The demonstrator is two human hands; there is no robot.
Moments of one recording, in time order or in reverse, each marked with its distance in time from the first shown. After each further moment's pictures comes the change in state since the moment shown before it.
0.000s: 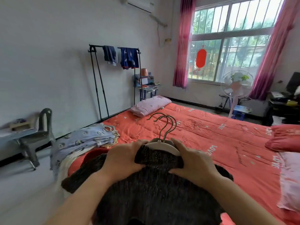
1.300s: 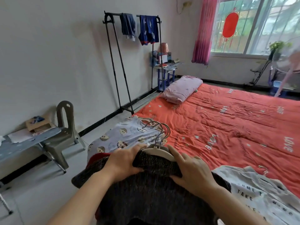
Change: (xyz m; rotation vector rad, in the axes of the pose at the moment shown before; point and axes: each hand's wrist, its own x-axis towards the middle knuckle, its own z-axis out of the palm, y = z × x) left_hand 0.031 -0.585 0.047 -0.019 -0.410 -0.047; right_hand 0.368 -0.331 0.284 -0.062 -0.003 0.029
